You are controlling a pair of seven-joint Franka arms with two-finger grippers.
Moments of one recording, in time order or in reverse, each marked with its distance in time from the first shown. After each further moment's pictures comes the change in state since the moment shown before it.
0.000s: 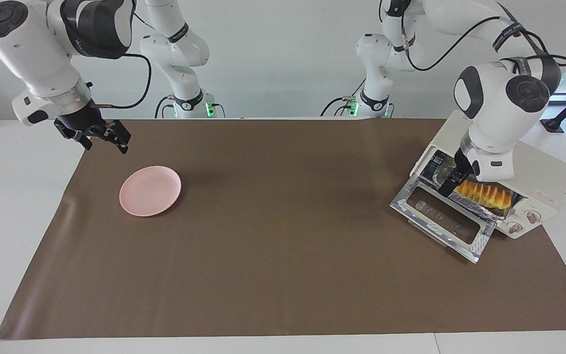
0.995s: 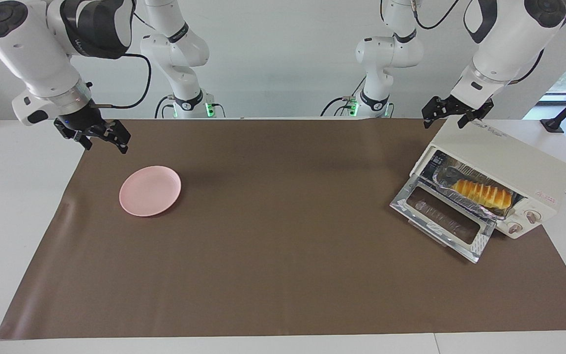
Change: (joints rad) left arm 0.354 -0.305 -0.426 -0.136 -0.004 -0.193 0.530; right arm 0.000 0.000 0.000 0.000 0.000 0.000 0.000
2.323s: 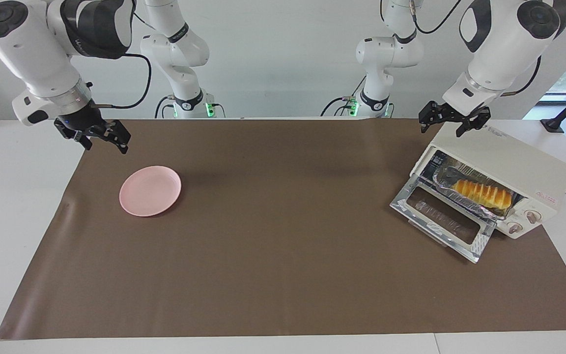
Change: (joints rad) left arm 0.021 0.040 -0.049 0.021 0.009 0.023 0.120; right arm 0.000 0.000 0.000 0.000 0.000 0.000 0.000
